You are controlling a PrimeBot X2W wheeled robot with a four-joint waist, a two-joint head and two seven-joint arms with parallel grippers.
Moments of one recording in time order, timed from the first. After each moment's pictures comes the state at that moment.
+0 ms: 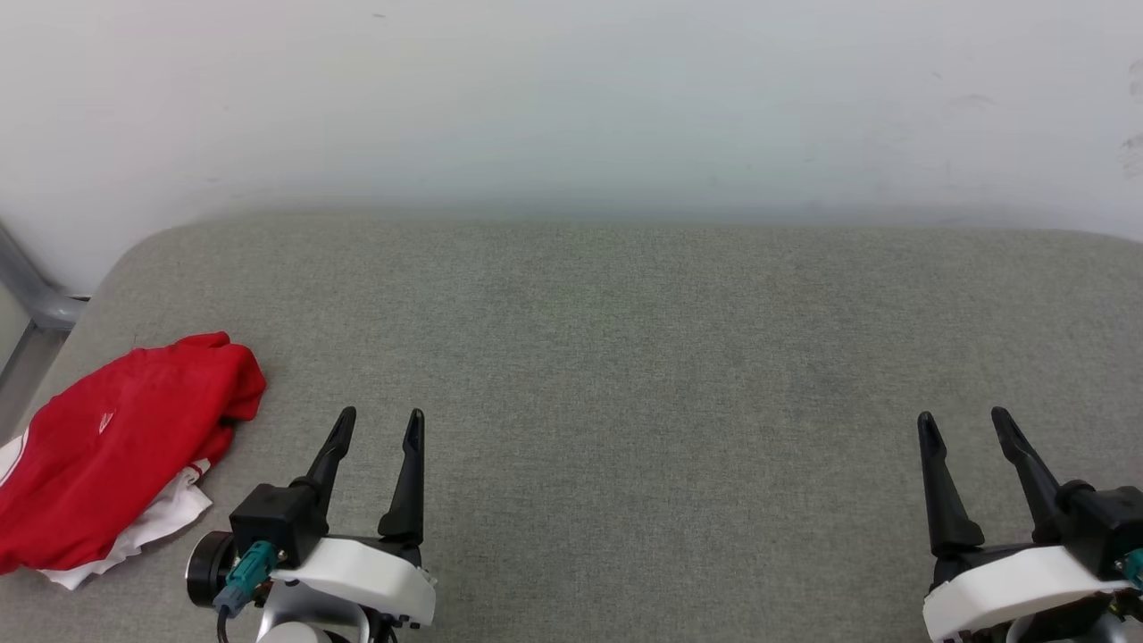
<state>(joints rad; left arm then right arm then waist) -0.07 0.05 -0.05 0.18 -0.18 -0.12 -0.25 0.05 -0.05 -0.09 -0.06 0.12 0.13 -0.07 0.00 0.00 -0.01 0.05</state>
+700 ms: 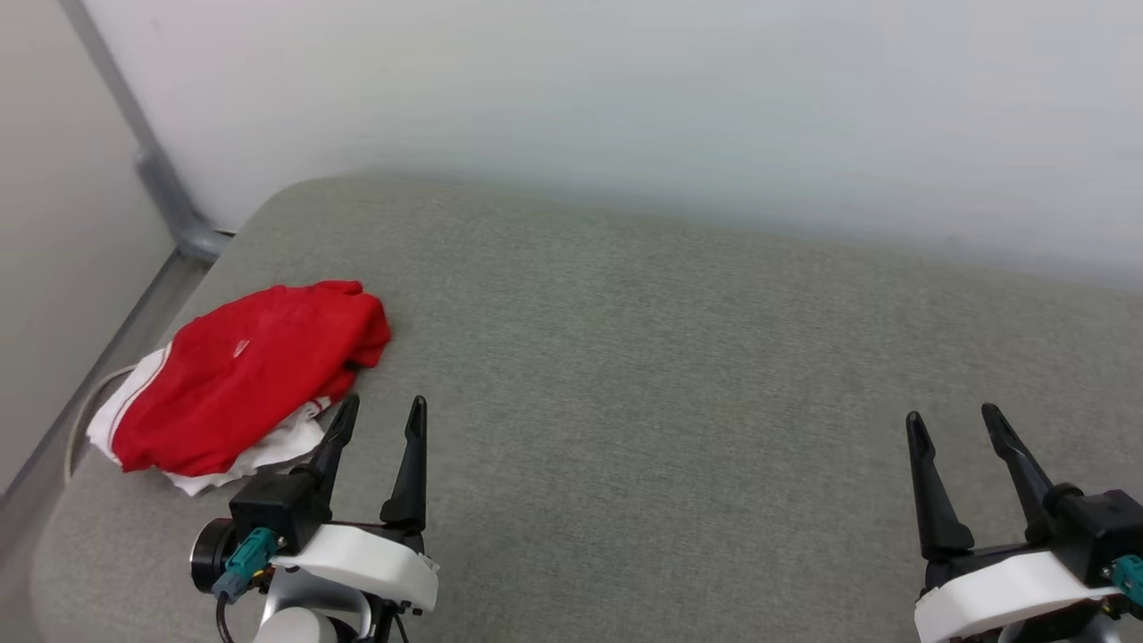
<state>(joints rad) -0.11 0.05 -0.05 0.22 -0.20 -0.13 -0.26 0.07 -0.05 -0.06 -0.10 0.08 0.13 -0.07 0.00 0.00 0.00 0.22</state>
